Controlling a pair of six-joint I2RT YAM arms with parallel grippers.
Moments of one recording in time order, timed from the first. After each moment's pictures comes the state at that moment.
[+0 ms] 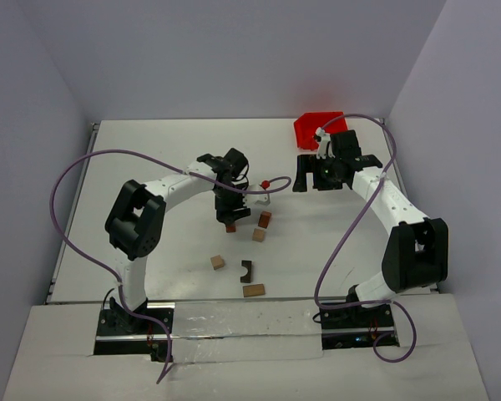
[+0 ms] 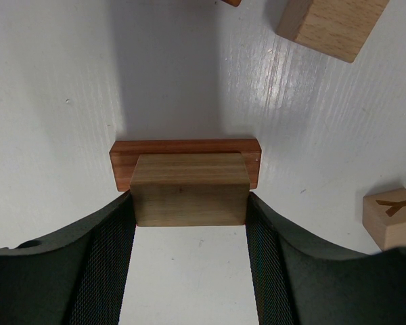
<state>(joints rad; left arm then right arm) -0.69 2.00 1.54 -0.89 0.24 0.85 0.16 1.50 1.17 -0.61 -0.32 0.11</state>
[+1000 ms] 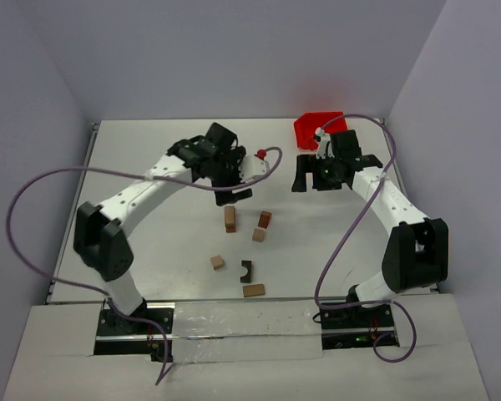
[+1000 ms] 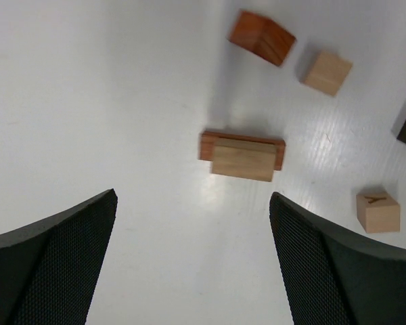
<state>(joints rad) -0.69 1.76 1.63 -0.89 0.23 0.79 0.16 1.50 1.17 -0.61 -0.34 0.11</state>
